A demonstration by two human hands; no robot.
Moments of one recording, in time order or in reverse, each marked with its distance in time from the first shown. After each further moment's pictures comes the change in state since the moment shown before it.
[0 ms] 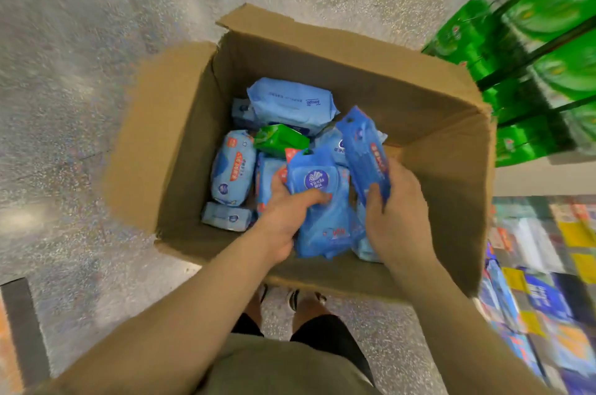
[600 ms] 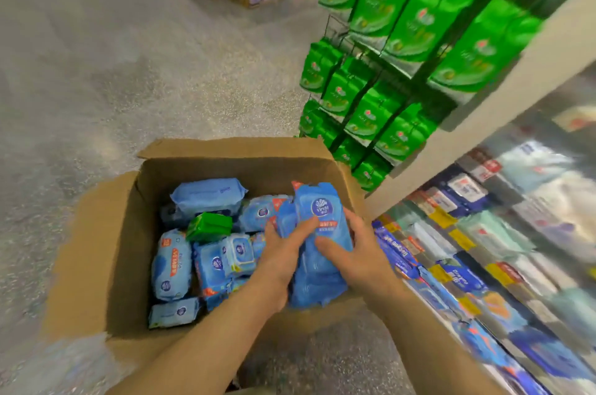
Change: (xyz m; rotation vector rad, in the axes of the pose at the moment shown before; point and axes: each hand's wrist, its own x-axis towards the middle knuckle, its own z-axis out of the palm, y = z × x) left_hand -0.132 0.007 0.104 0.121 -0.340 0.085; right_hand -0.093 -0.018 -0.125 0.531 0.102 0.221
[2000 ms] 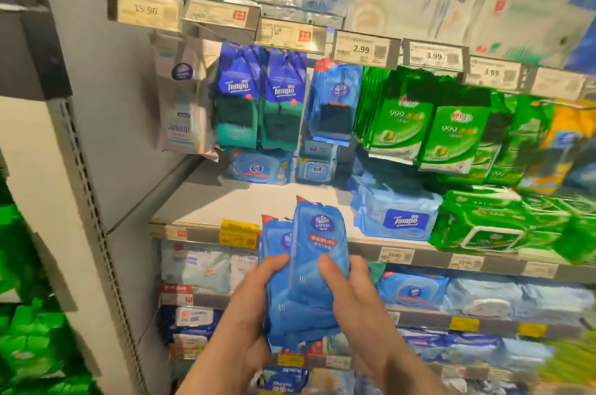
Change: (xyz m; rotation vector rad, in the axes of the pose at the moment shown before) left_hand -0.085 -0.143 0.521 0.333 -0.873 -0.283; right_hand -0.127 0.055 -0.495 0.446 0.896 -0.042
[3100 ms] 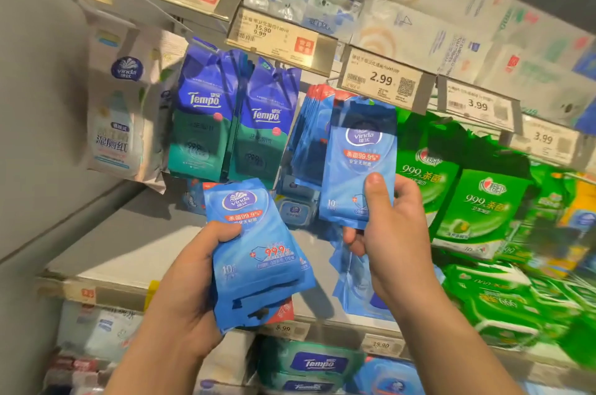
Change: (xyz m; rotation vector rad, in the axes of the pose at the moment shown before) left_hand 0.096 0.101 0.033 -0.159 -0.060 0.200; right_hand 0.161 -0.125 -0.024 0.106 0.195 -0.403
